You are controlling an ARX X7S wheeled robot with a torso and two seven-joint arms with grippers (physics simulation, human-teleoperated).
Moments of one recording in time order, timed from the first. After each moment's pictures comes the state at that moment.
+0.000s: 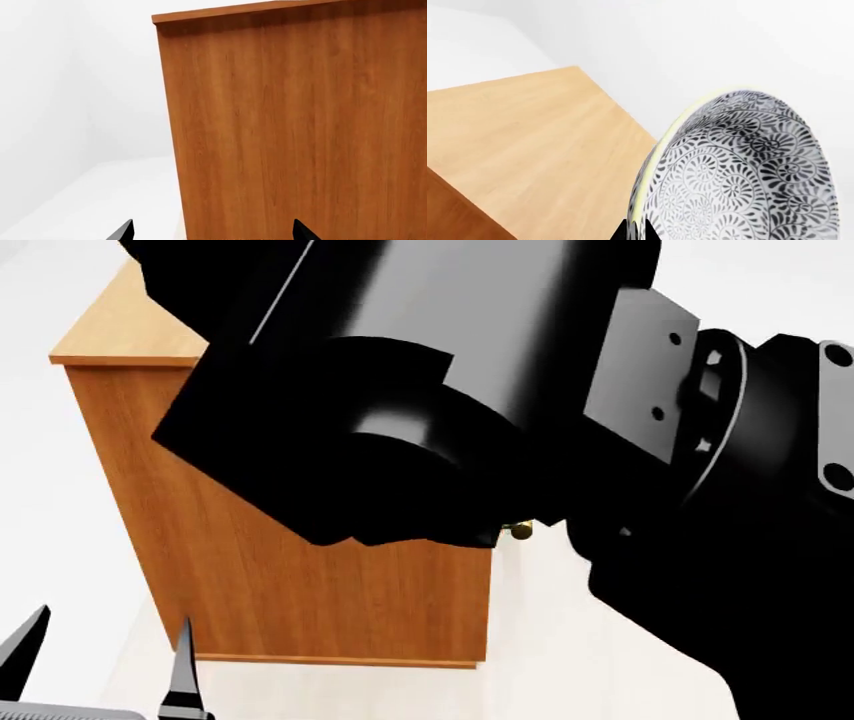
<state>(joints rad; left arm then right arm) -0.09 -0.39 0.38 0.41 -0.24 -0.22 -0.47 1.88 0.19 -1.09 0.07 1.50 1.26 0.98</state>
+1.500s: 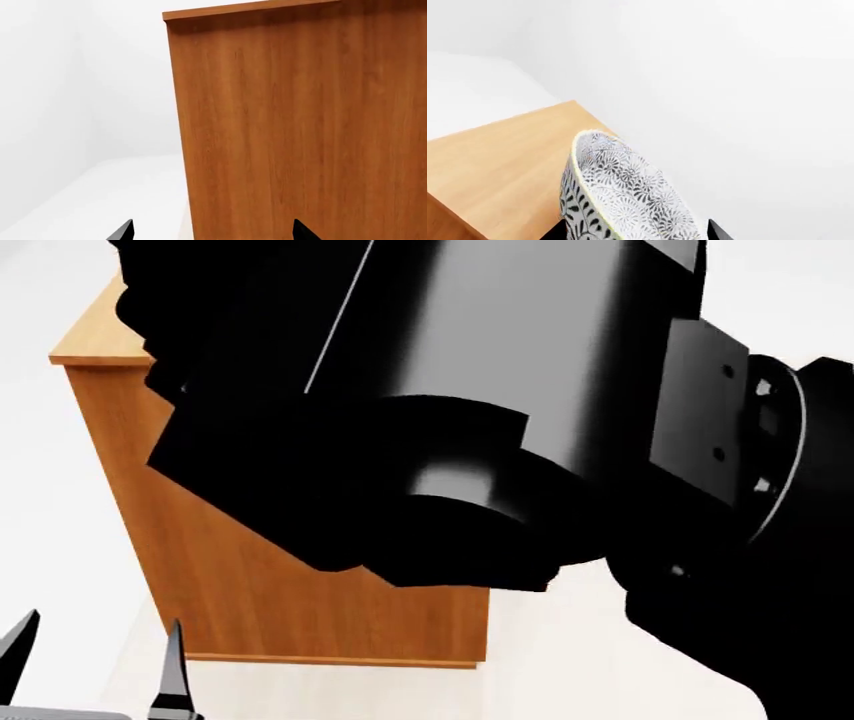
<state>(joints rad) -0.08 -0.41 0.38 0.40 -0.26 -0.20 -0.48 1.86 0.24 -1.06 -0.03 1.51 1.17 1.03</state>
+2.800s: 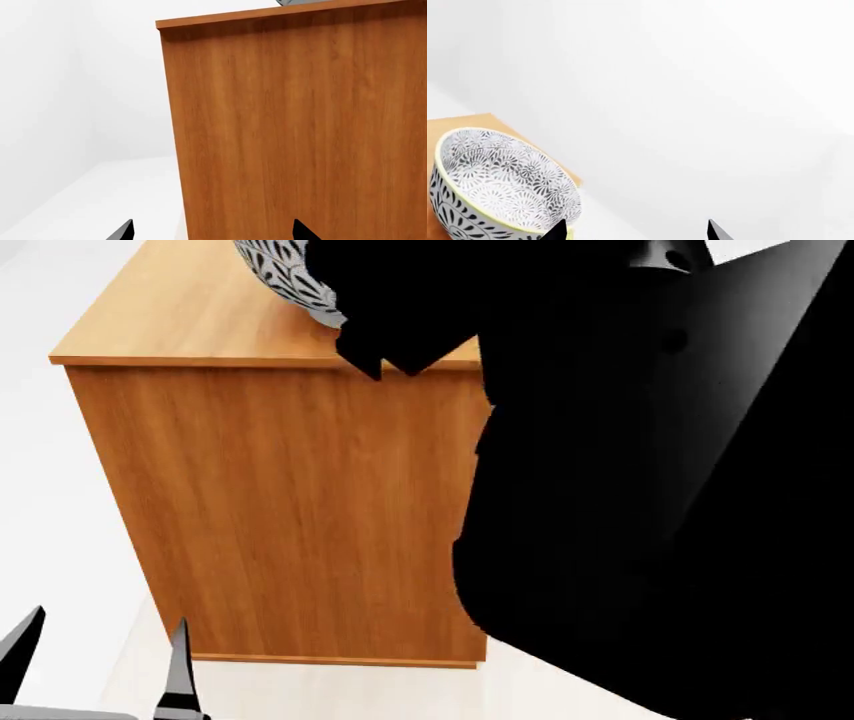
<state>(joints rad) -0.09 -0.41 0.40 0.43 -0.26 -0.22 -0.50 1.95 0.59 -0.95 -0.38 1.70 1.25 1.20</state>
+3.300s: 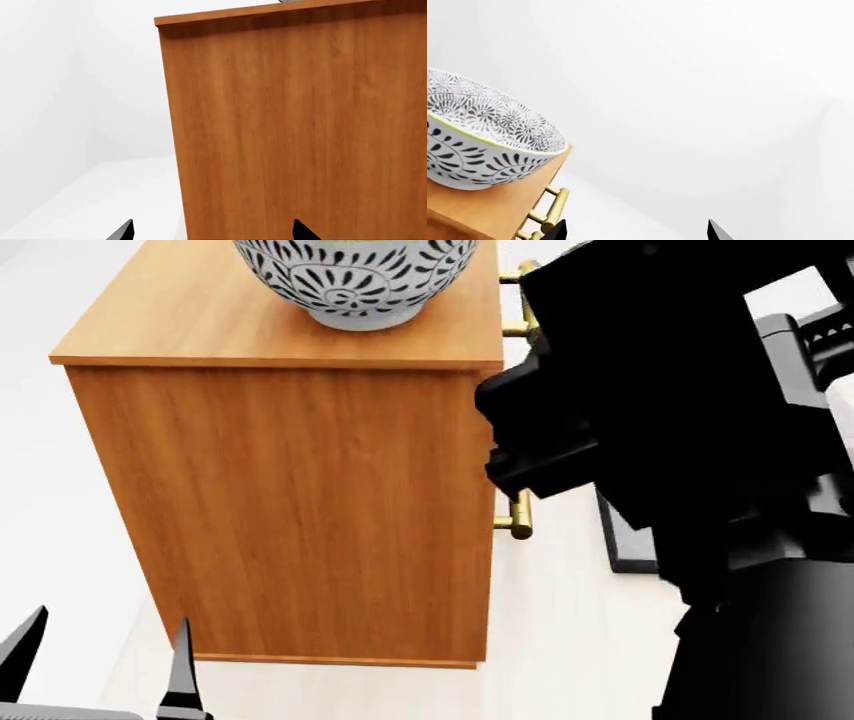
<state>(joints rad) -0.09 -0.41 0.41 0.41 -0.26 -0.21 -0.50 1.62 0.89 -0.89 -0.65 1.52 1.04 1.12</state>
